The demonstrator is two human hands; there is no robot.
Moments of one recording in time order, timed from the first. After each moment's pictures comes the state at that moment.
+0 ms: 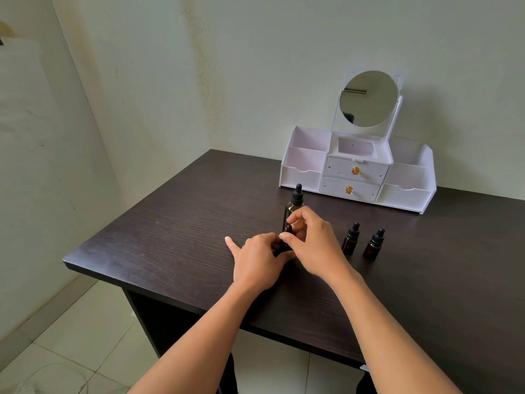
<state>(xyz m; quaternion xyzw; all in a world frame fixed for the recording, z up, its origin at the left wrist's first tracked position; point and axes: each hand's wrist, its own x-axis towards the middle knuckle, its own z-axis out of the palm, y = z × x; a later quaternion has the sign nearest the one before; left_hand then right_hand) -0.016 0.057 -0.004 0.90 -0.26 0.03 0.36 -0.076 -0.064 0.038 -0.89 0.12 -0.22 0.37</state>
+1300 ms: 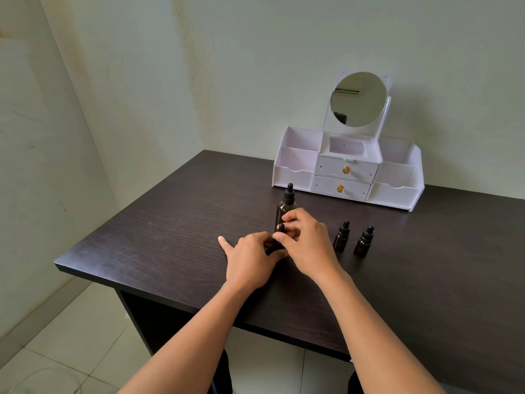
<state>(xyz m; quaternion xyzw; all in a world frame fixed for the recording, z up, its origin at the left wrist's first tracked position) -0.016 0.057 -0.003 0.90 -0.25 0.05 0.35 -0.082 -0.061 0.034 -0.88 0.14 -0.24 0.39</state>
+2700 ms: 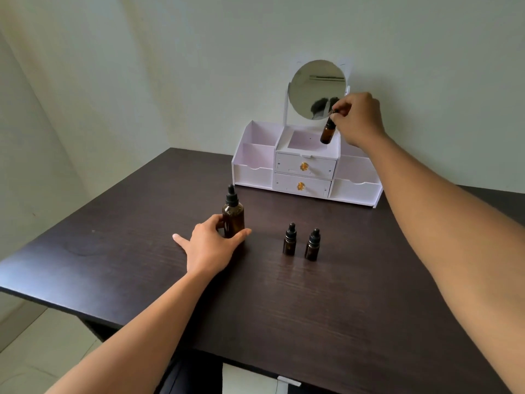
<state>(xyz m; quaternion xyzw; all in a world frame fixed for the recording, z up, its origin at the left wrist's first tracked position) -0.005 -0.002 0.005 0.90 -0.13 0.07 0.40 -0.031 -0.313 0.190 -0.87 0.20 -0.39 0.23</state>
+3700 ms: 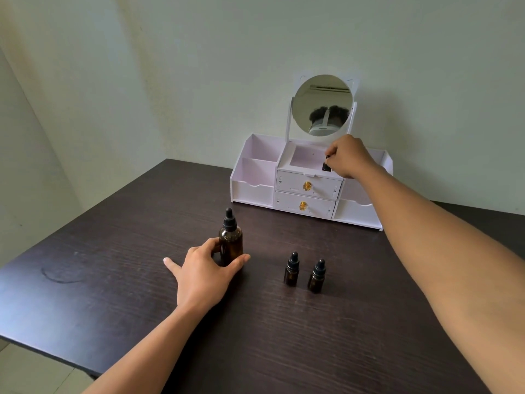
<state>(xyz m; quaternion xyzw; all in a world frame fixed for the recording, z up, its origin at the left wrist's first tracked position) 0.005 -0.006 -0.003 0.90 -0.13 0.09 0.40 0.016 -0.343 0.152 -0.93 0.23 -0.23 0.17</state>
